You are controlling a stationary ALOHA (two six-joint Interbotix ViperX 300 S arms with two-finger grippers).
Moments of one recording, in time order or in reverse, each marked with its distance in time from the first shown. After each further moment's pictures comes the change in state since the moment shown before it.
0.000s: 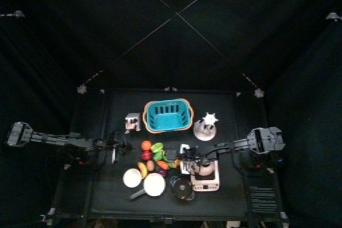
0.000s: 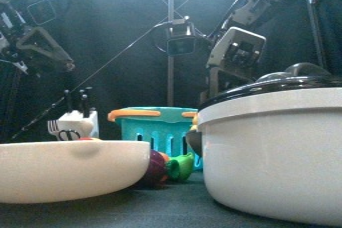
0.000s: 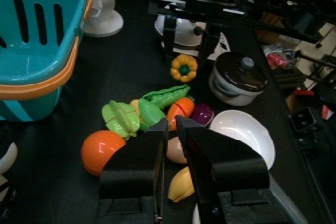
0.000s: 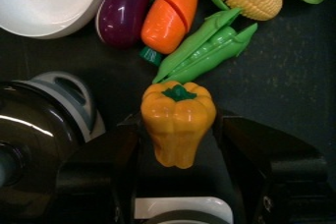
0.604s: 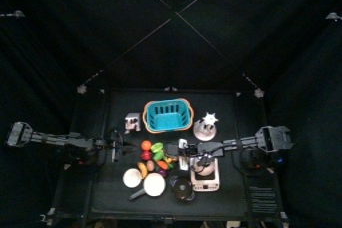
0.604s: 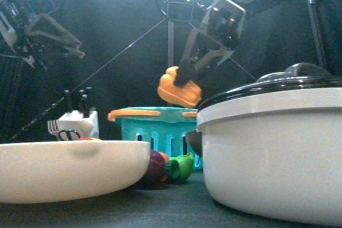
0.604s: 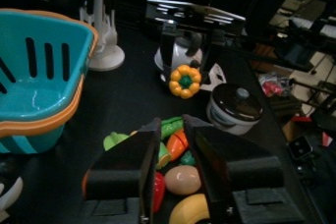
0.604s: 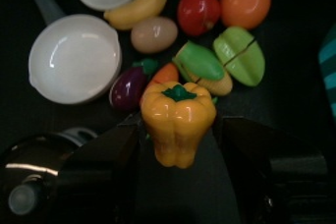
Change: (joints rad) left arm 0.000 0.000 -0.008 0.003 -0.141 -0.006; right arm -0.028 -0.114 -0.005 -0.063 -0.173 -0.002
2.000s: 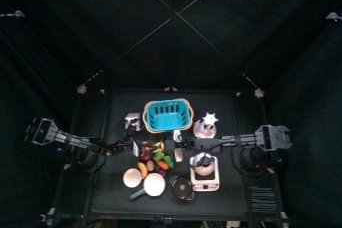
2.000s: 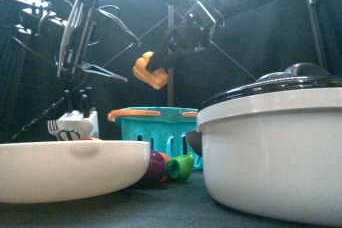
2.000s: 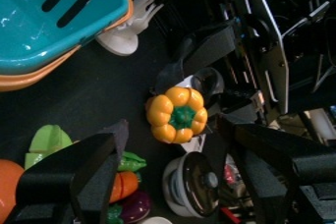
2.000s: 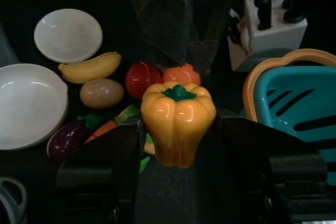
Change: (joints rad) left arm -0.114 0.466 -0.276 -0.594 -0.221 -0.183; right arm -0.063 0.014 -0.078 -0.282 -0.117 -0.005
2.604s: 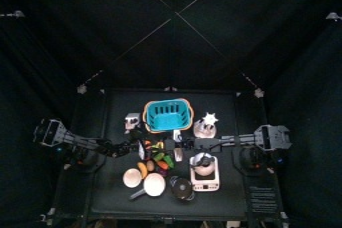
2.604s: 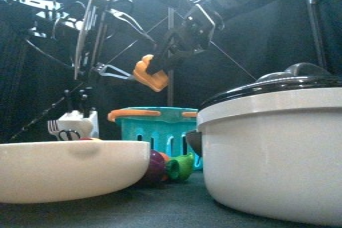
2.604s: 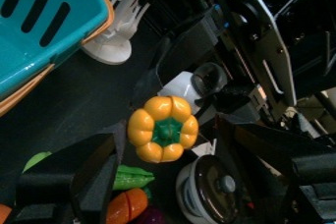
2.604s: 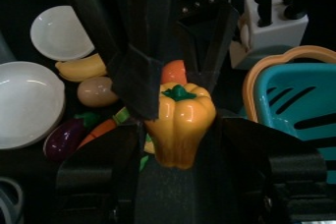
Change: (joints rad) left arm 0.026 0.115 -0.075 0.121 -0.028 0.000; right arm -0.005 0.008 -0.002 0.000 0.000 0.000
